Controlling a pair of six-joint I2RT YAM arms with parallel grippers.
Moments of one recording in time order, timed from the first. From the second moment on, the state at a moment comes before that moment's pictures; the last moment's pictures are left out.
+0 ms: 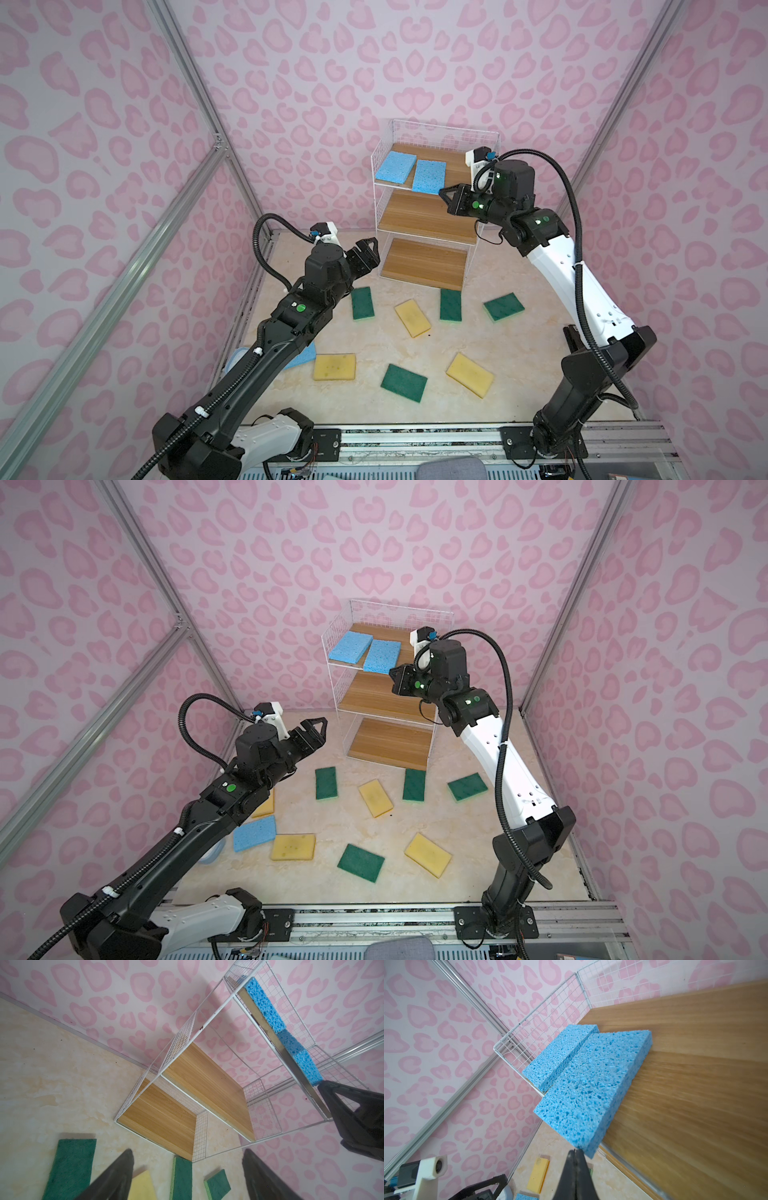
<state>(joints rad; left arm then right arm) -0.51 1.15 1.13 -0.23 -0.16 -0.80 0.43 1.75 2.04 -0.57 -0.27 0.47</state>
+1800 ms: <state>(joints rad) -0.51 1.12 1.10 -0.27 -0.16 -0.78 0.43 1.91 2.31 -0.67 -0.22 0.45</state>
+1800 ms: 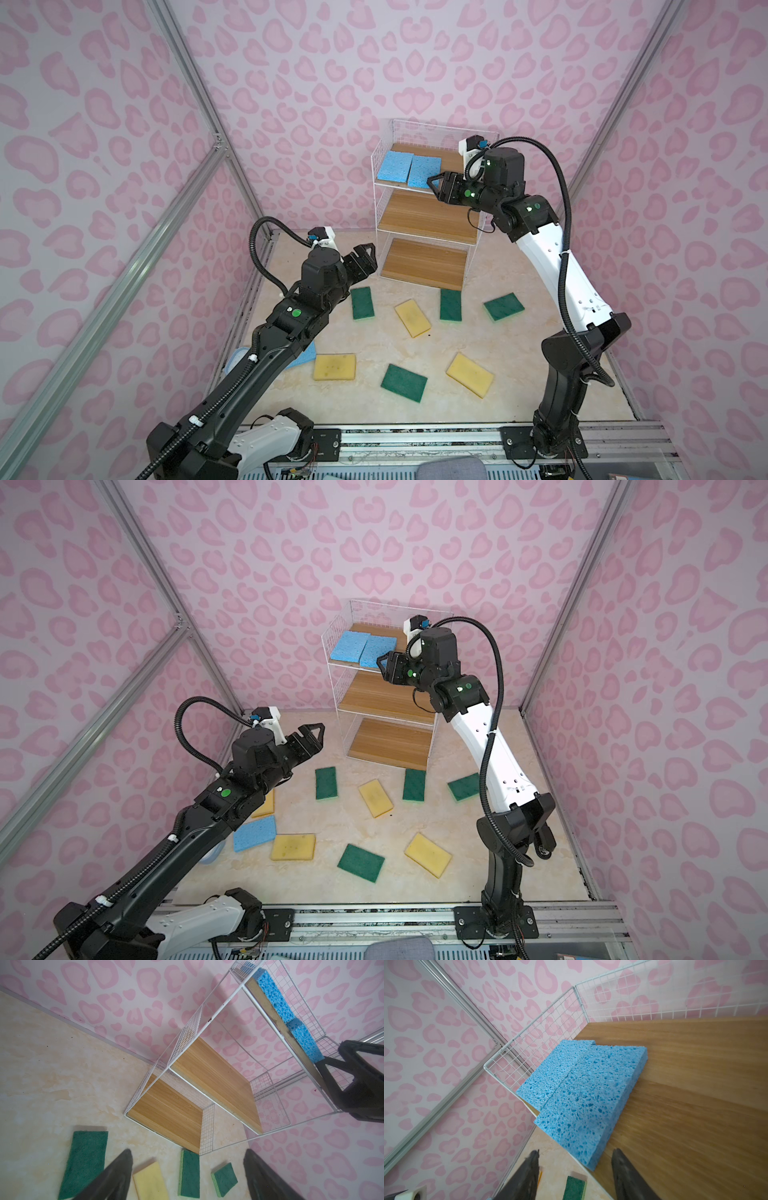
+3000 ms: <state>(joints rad) -0.45 1.10 1.04 -0.40 -0.18 -0.77 0.45 1.69 2.05 -0.58 -0.29 0.46</state>
